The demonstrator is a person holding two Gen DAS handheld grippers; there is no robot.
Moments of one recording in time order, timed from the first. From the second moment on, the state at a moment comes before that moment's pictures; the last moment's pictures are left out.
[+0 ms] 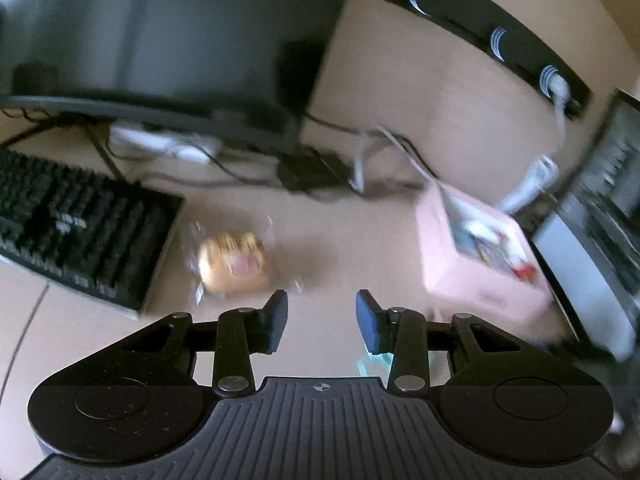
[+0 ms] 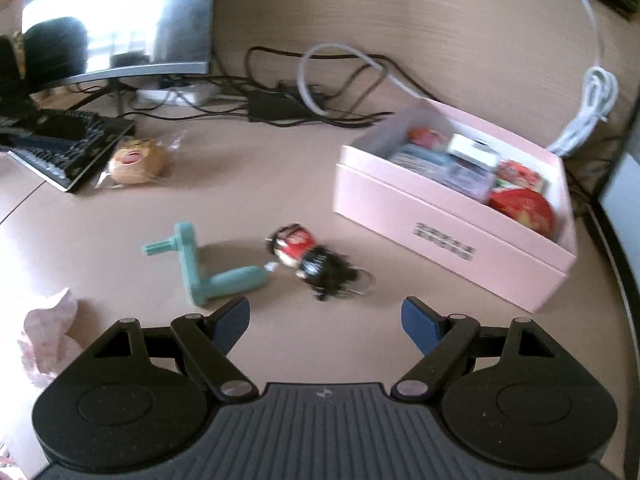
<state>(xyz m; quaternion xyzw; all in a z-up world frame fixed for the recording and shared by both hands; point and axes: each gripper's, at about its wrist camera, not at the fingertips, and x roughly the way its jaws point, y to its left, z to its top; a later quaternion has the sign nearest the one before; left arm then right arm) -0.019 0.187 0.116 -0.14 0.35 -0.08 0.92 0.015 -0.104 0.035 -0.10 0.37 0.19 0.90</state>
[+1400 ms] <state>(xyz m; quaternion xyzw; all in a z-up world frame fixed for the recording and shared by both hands) -0.030 0.132 0.076 -0.13 0.39 -0.12 0.90 0.003 -0.083 0.039 -0.11 0.37 0.20 0.90</state>
